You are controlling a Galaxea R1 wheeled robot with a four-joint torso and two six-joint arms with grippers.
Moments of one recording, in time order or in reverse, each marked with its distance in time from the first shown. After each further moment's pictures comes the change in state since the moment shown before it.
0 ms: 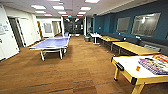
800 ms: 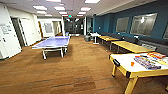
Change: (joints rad) left arm 0.000 0.000 0.000 0.000 0.000 0.000; right arm 0.000 0.000 0.000 0.000 -0.002 0.000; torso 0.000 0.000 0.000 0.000
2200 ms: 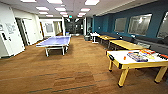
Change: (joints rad) left arm 0.000 0.000 0.000 0.000 0.000 0.000; right arm -0.001 0.000 -0.001 0.000 -0.002 0.000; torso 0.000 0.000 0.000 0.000
